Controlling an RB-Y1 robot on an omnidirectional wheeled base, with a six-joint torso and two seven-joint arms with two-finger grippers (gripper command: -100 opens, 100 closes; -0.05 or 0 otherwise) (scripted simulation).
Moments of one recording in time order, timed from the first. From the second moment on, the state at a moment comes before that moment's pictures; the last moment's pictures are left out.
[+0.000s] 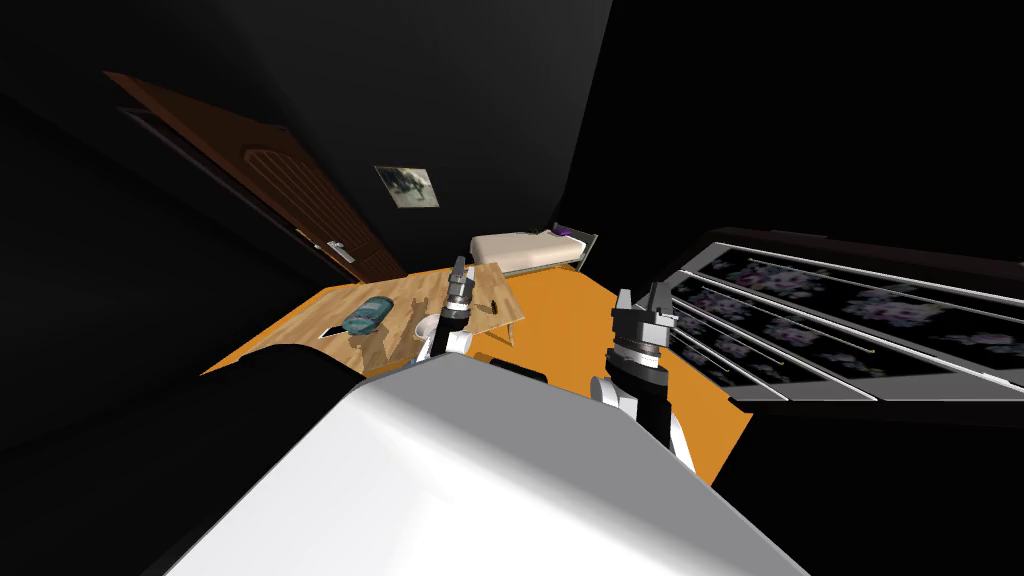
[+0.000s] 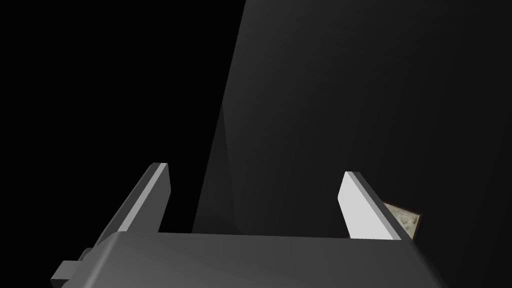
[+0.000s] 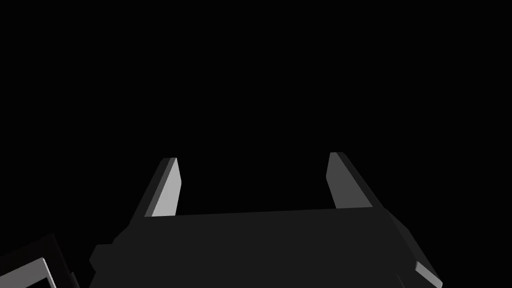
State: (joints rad) left arm 0.45 -0.01 -0.04 -2.26 -0.12 -0.44 -0.03; right arm 0.52 -0.05 0.07 -2.36 0.09 -0.43 -0.04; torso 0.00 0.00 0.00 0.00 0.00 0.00
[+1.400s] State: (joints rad) left arm 0.41 0.15 0.09 -1.92 -0.43 -0.31 -0.04; right arm 0.52 -0.05 0.07 -2.36 0.09 -0.43 -0.04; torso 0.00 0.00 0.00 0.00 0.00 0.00
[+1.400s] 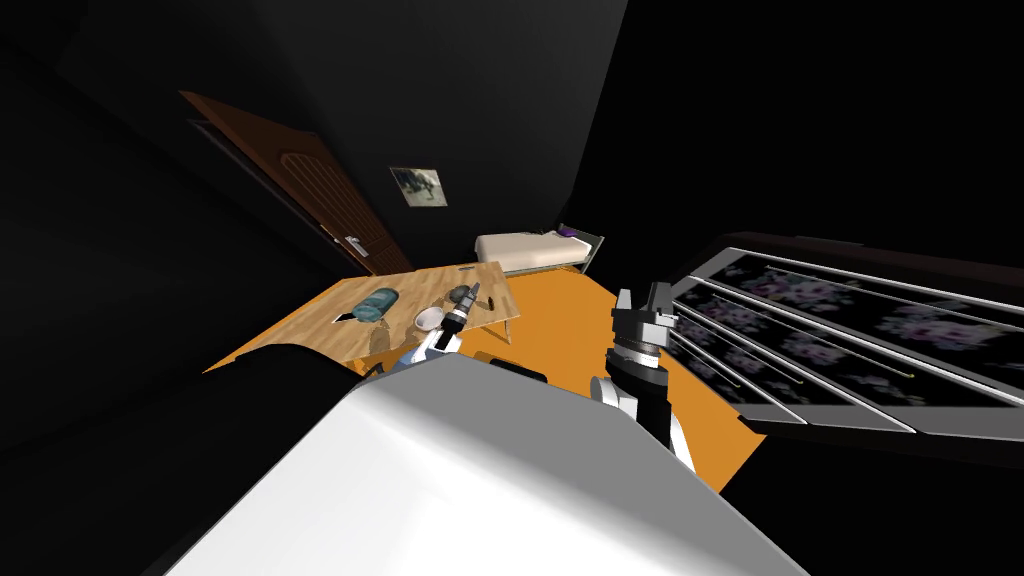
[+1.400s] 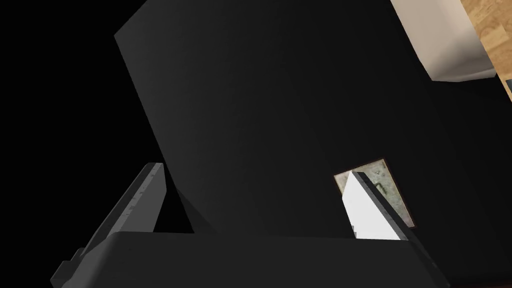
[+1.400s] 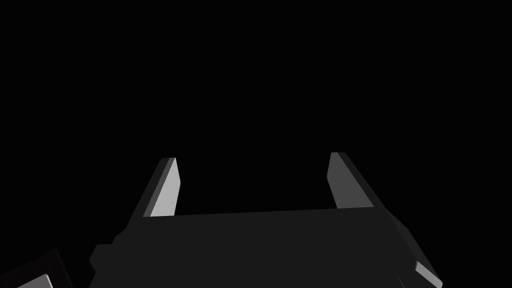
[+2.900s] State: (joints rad) left arm 0.33 0.16 0.28 -1.52 -0.80 -0.24 -0.14; right arm 0.52 -0.05 0.07 -2.36 0.09 -0.43 -0.04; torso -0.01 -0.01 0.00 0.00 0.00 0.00
